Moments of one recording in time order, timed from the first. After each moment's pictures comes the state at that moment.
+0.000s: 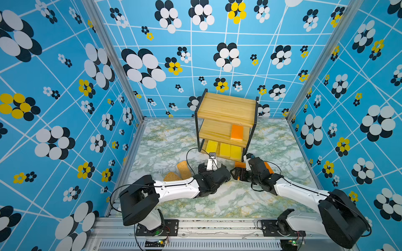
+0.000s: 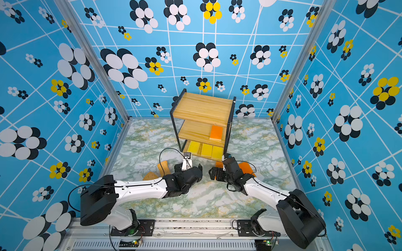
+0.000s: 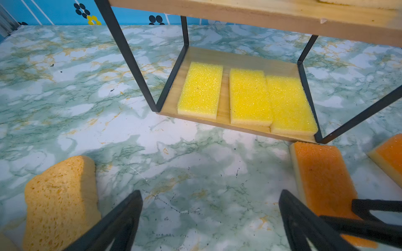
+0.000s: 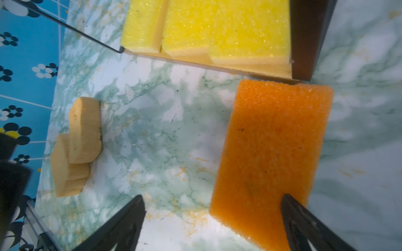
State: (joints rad) left arm -1.10 1.54 0.84 -0.08 -0.79 -0.70; right arm 0.58 1.21 0.48 -0.04 -0.10 0.64
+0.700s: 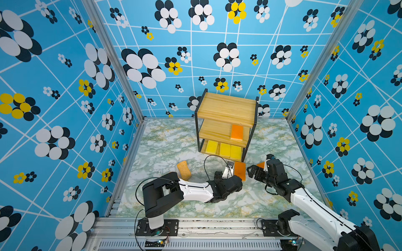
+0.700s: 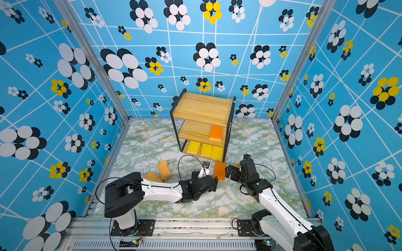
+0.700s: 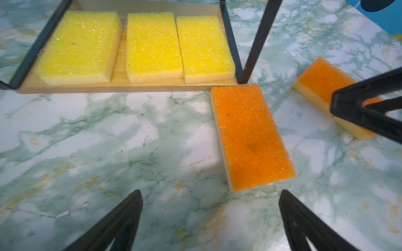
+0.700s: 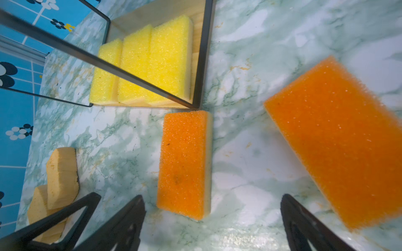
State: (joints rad) left arm -1.22 1.81 0.95 0.12 -0.58 -0.62; right arm 0.34 0.93 0.43 -0.28 -0.02 0.63
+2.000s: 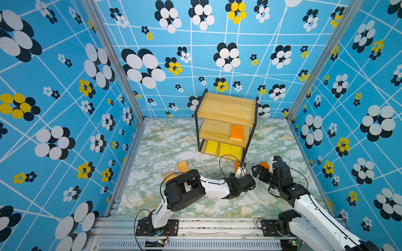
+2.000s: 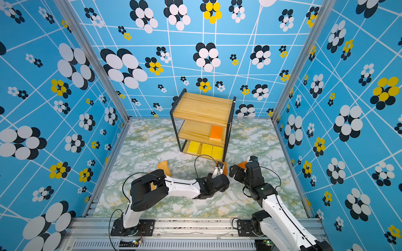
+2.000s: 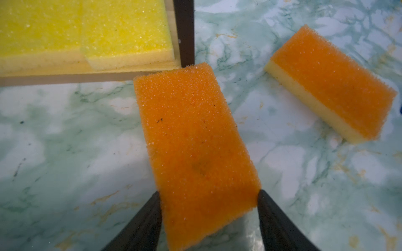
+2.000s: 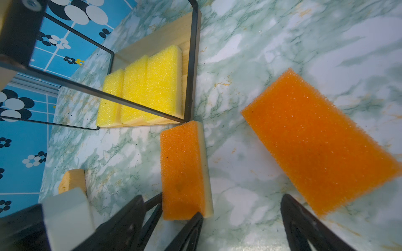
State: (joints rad) left arm -1.22 2.07 1.21 0.03 -0.48 -0.66; right arm 0.28 0.81 0.39 -0.30 -0.01 0.67
